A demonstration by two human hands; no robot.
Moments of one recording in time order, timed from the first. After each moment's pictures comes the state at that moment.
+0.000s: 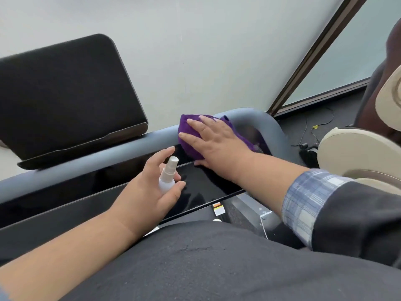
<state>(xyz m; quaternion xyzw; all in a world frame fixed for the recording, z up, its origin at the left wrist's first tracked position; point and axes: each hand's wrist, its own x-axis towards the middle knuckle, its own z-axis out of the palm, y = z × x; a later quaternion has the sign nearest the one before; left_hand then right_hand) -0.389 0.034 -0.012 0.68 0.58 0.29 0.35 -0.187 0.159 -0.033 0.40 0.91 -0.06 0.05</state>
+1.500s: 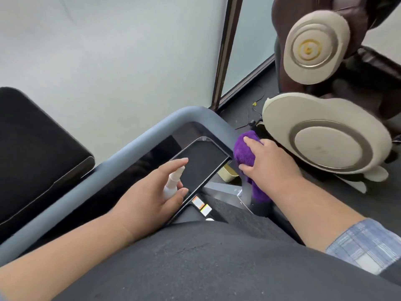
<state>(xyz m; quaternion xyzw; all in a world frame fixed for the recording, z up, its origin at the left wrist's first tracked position) -0.348 0.069 0.004 0.83 0.40 0.15 0.36 -0.046 0.029 -0.015 0.82 0.55 -0.15 -0.01</state>
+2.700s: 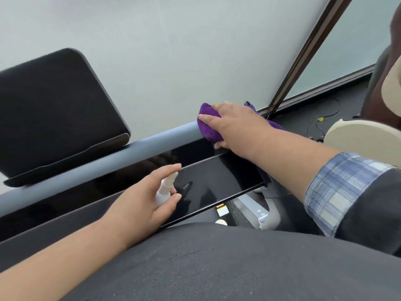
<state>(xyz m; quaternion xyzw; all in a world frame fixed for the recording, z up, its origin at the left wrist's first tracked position) -0.368 0.048 -0.003 0.72 0.59 0.17 0.32 -0.124 0.219 -0.010 0.44 0.89 -0.05 0.09</state>
